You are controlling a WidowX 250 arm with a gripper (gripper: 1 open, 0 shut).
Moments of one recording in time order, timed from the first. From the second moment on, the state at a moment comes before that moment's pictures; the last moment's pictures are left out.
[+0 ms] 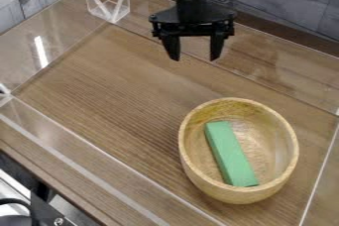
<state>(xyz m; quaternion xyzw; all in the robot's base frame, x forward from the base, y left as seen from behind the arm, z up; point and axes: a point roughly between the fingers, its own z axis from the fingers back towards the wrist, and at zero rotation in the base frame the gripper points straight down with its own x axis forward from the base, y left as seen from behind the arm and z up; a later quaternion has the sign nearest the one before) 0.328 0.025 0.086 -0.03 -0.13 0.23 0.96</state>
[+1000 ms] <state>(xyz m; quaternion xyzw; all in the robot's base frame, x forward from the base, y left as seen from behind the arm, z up) 0.274 -0.001 0.086 0.00 -0.06 0.36 0.93</state>
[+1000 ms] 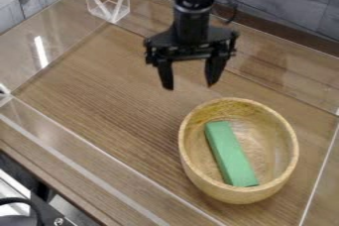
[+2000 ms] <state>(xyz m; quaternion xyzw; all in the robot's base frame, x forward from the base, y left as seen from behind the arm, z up) 0.239 -0.051 0.083 -0.04 -0.03 0.46 0.88</state>
